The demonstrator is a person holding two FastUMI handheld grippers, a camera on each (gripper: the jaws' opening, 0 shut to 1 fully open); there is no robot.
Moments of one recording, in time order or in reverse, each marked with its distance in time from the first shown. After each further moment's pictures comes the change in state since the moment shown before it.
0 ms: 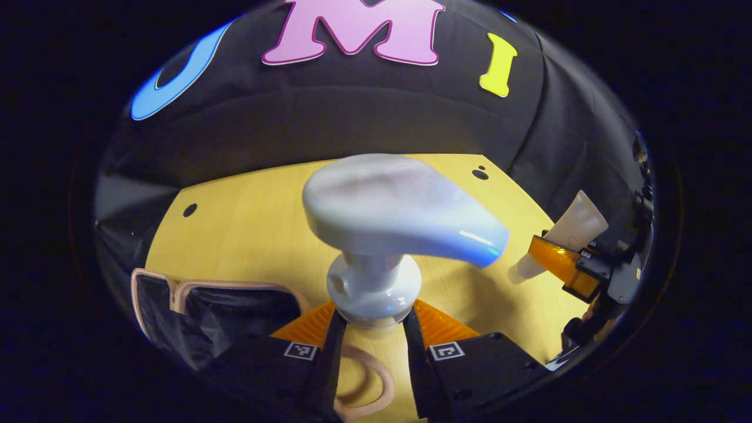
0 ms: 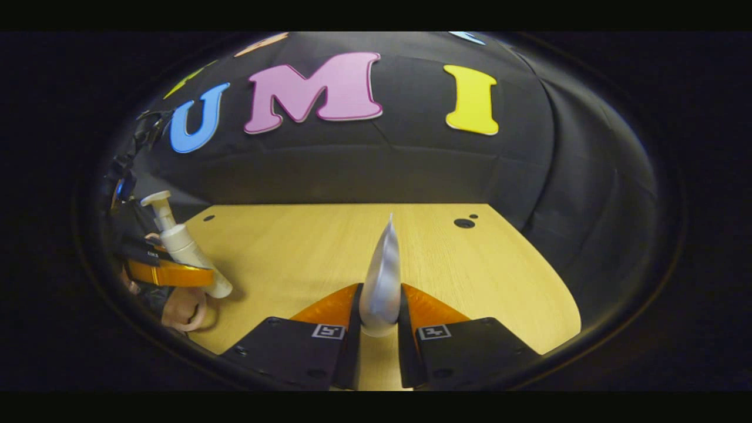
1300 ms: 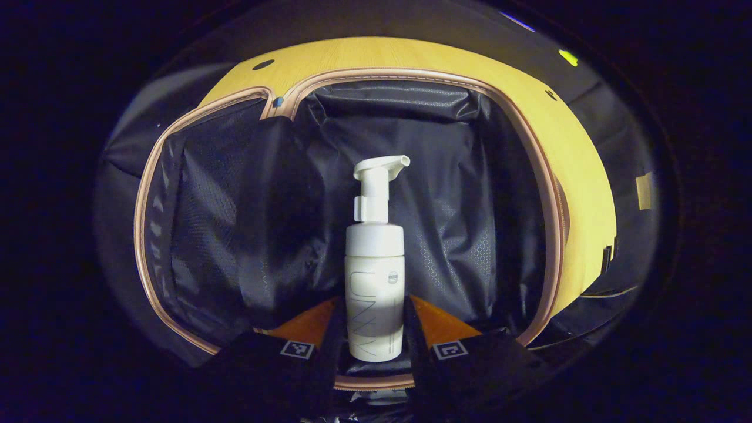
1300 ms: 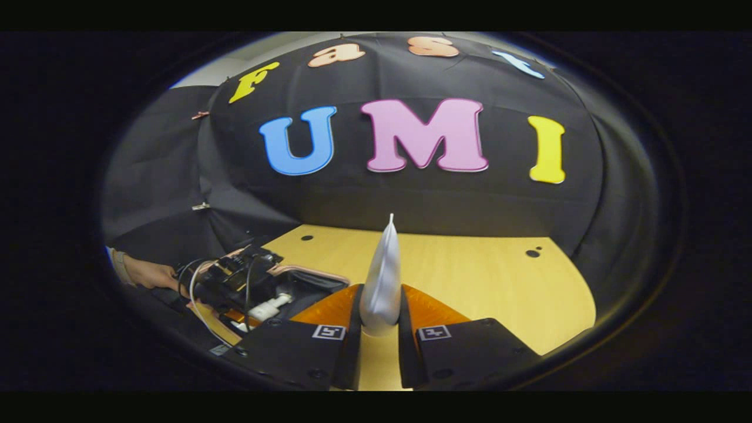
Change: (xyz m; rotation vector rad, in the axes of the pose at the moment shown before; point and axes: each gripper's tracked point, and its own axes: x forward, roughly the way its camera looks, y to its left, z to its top) left arm -0.064 0.159 -0.226 -0.166 0.572 0.028; right arm -0.117 0.224 0.038 -0.031 -0.040 0.308
